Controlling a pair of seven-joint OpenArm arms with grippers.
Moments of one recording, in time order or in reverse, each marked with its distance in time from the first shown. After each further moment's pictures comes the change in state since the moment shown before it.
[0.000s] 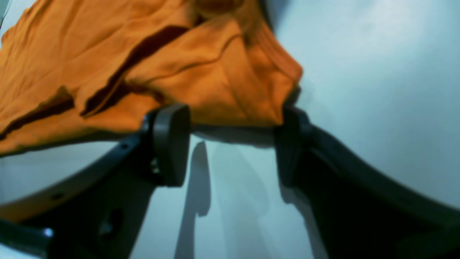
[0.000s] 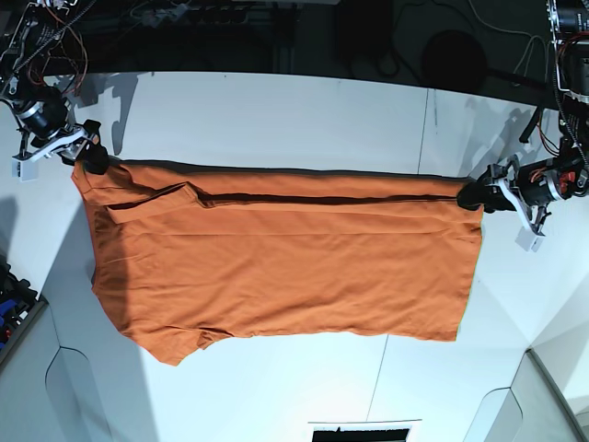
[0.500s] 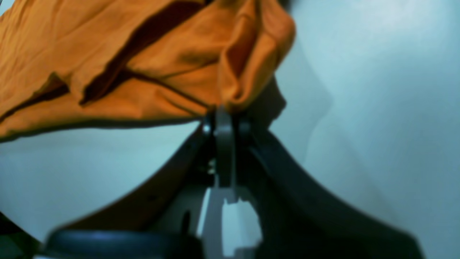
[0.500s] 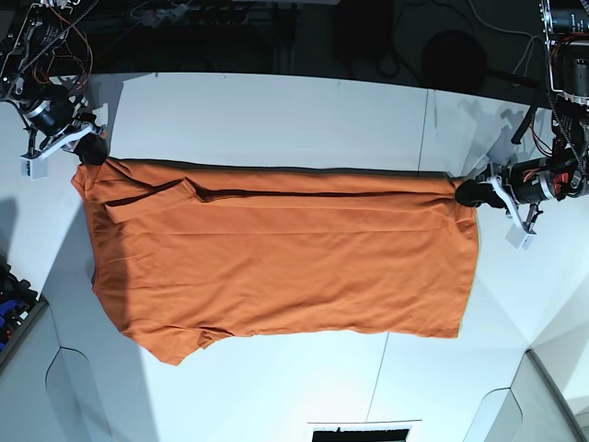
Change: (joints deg) left arm -0.1 0.4 0.1 0.1 -0.5 -0.2 5.2; right arm -0.2 0.0 -0.3 -0.3 -1.0 1.0 -1.7
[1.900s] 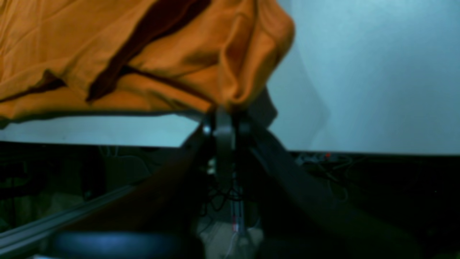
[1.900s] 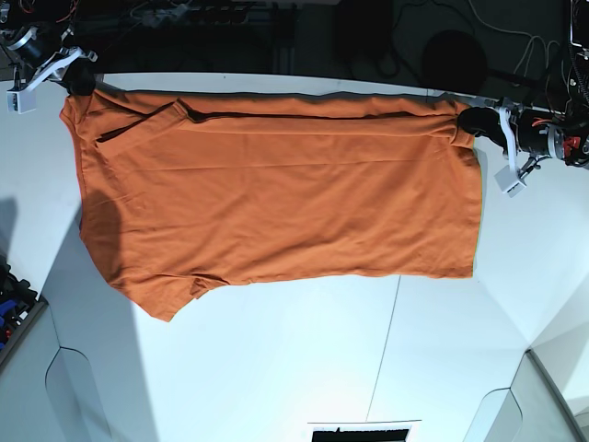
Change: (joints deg) left arm 14.8 -6.4 0.2 17.6 -10.8 0.7 14.0; right arm -20.0 0.3 5.8 14.3 5.8 2.1 -3.7
